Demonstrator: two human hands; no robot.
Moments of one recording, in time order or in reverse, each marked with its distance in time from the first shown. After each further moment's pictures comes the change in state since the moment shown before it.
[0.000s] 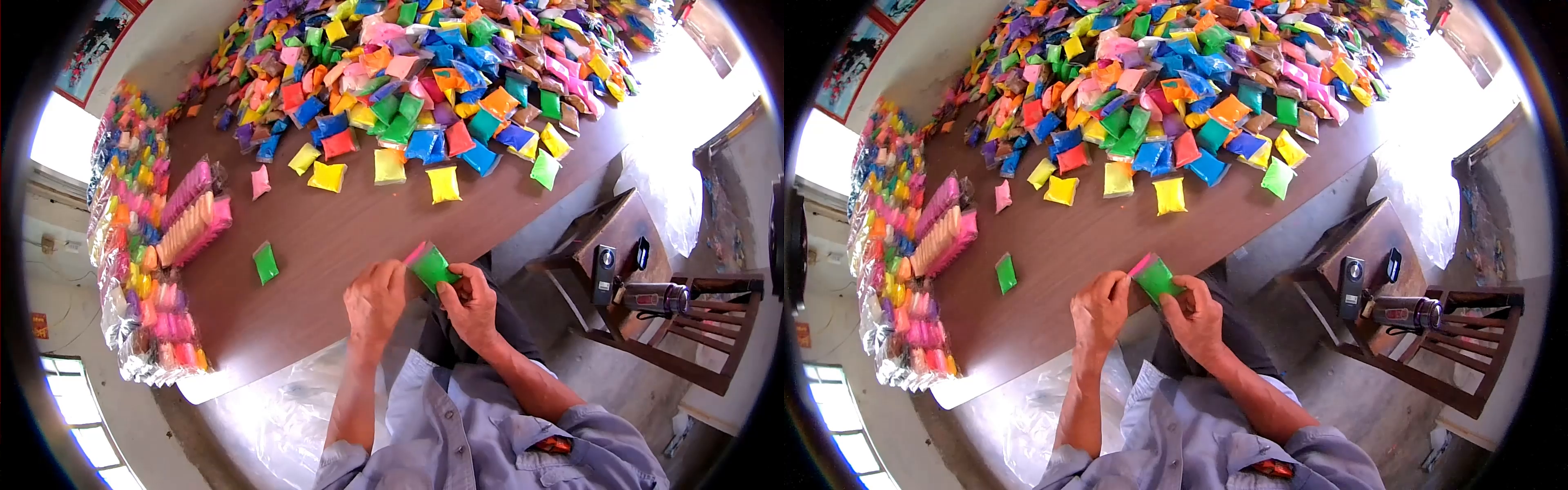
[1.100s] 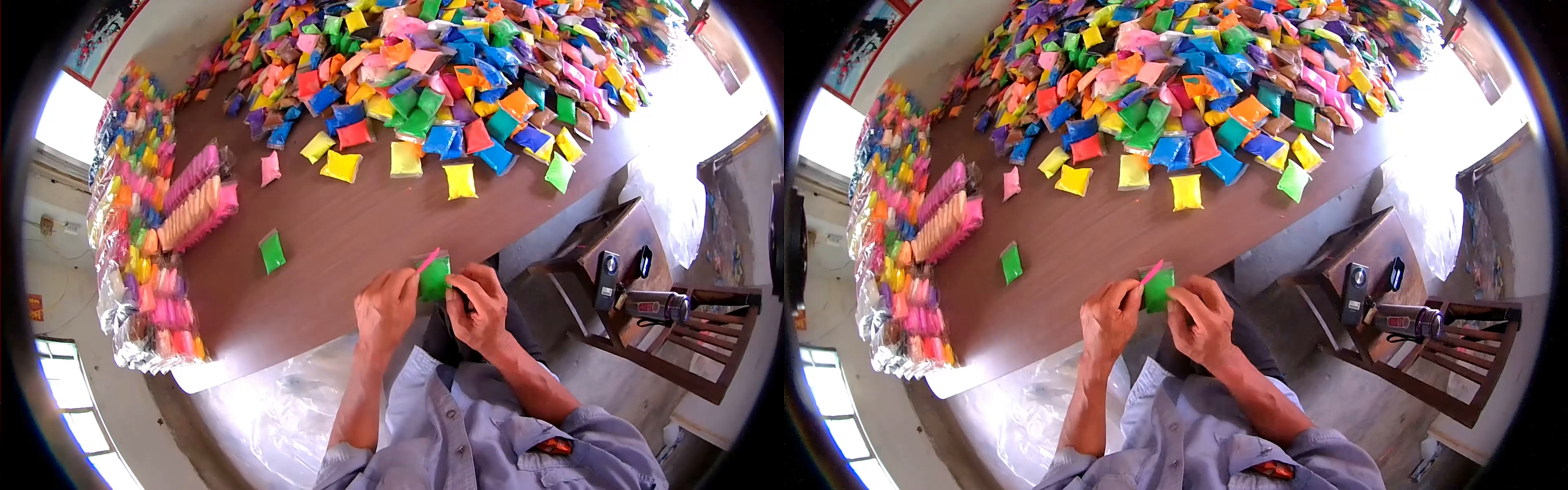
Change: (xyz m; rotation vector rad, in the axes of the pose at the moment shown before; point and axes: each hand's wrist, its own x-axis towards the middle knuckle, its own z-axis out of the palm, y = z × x) left_hand -0.020 -0.006 -0.008 -0.102 0.016 0.026; right_hand 0.007 -0.033 -0.006 -0.439 -0.059 -0.555
